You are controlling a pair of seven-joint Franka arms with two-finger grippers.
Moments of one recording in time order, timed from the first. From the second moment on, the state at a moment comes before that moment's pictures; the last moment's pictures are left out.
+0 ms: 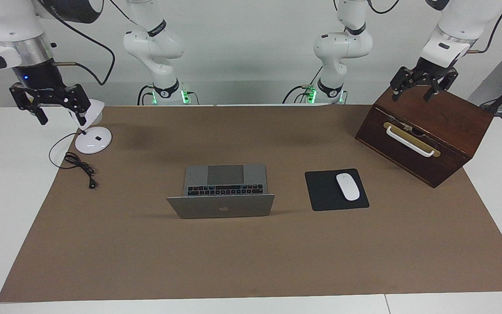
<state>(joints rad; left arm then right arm) 0.01 -0.16 -0.02 -1.68 0.00 1.51 0.08 -0.13 0.00 0.00 -1.53 -0.03 1.75 -0.12</state>
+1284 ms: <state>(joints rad) 0.01 -0.16 -0.02 -1.68 0.00 1.51 0.08 -0.14 0.25 0.00 -1.34 -0.03 1.92 -0.12</state>
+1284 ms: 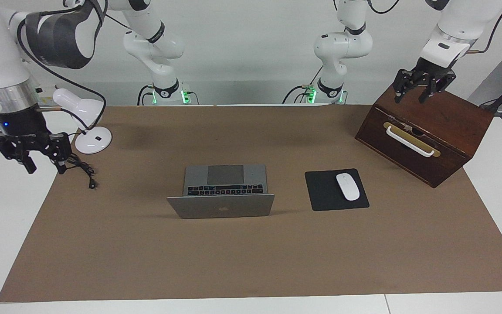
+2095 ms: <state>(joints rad) 0.00 -0.15 -0.04 -1.70 -0.04 1.70 0.08 -0.10 0.40 0.01 -1.28 -0.03 2.11 -0.13</state>
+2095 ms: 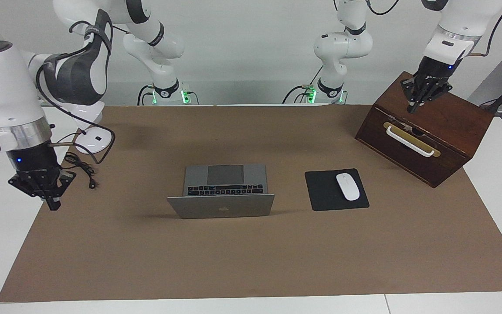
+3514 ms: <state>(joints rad) -0.41 -0.32 -0.05 -2.30 -0.19 2.55 0.10 0.26 0.64 0.00 -1.08 -0.14 2.27 0.46</state>
